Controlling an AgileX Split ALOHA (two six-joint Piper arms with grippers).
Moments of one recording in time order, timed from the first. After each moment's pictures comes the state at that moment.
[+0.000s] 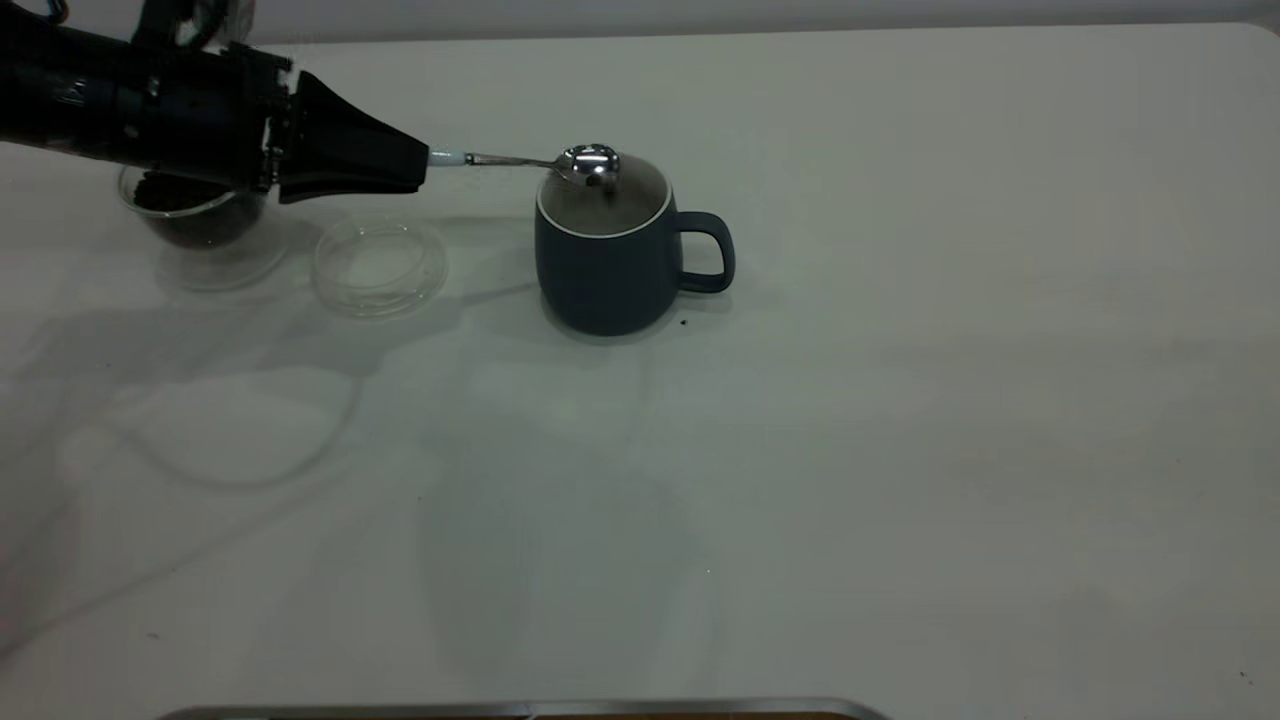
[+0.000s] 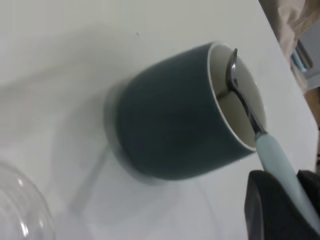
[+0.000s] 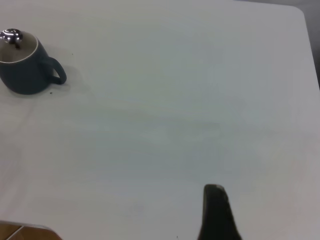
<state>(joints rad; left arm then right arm) 0.06 2.39 -1.23 -1.50 0.97 1.68 0.16 0.00 -0.48 -0.04 1.12 0.04</state>
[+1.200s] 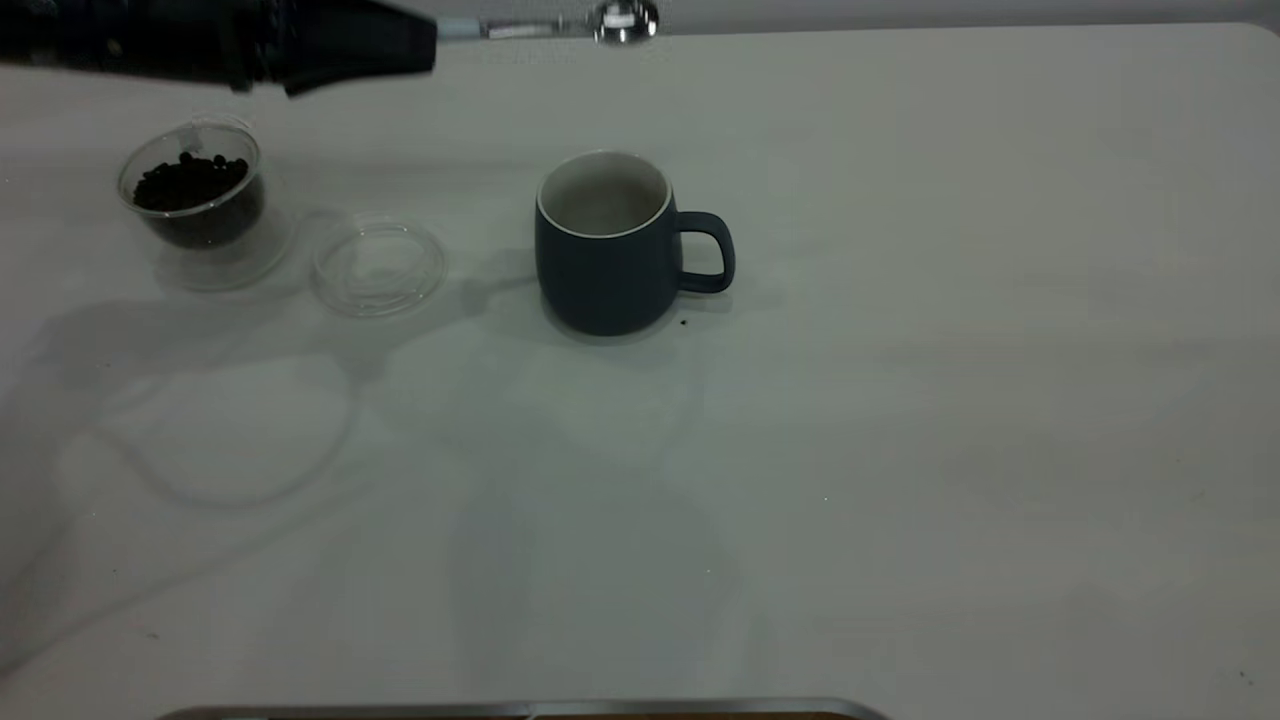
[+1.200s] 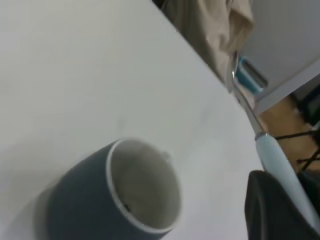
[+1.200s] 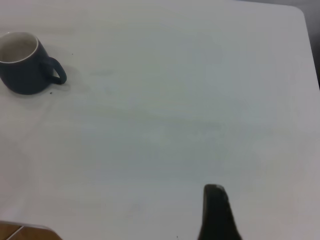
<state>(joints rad) 0.05 2.29 -1.23 -1.56 1.13 1.78 0.16 0.00 -0.48 -0.04 1.12 0.04</state>
